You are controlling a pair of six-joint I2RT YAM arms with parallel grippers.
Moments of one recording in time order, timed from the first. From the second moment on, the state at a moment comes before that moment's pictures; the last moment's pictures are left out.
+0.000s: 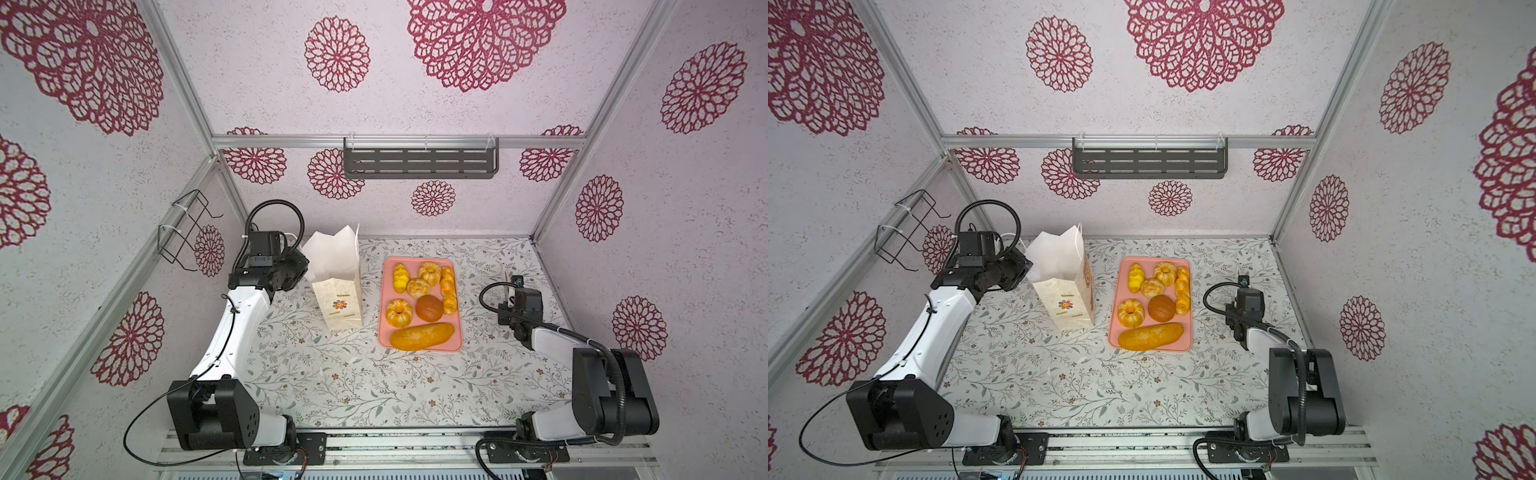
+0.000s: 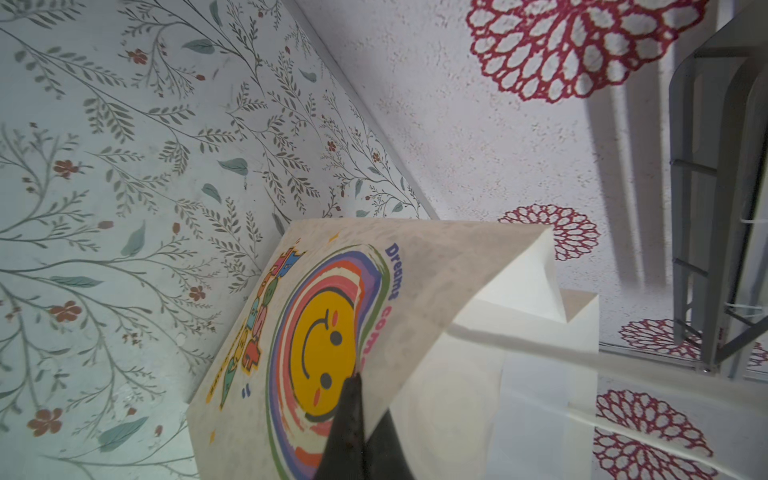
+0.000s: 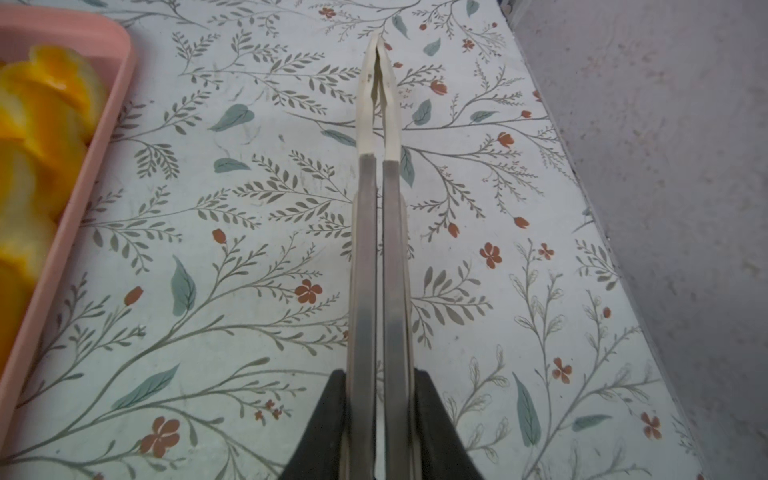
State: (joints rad) left arm 0.03 1.43 1.31 -0.57 0.24 -0.91; right arm 0.01 1.48 0.63 0.15 0.19 -0.06
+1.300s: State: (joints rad) left arm 0.02 1.20 1.36 -0.72 0.29 -0.70; right arm 0.02 1.45 0.83 -0.21 0.13 0.13
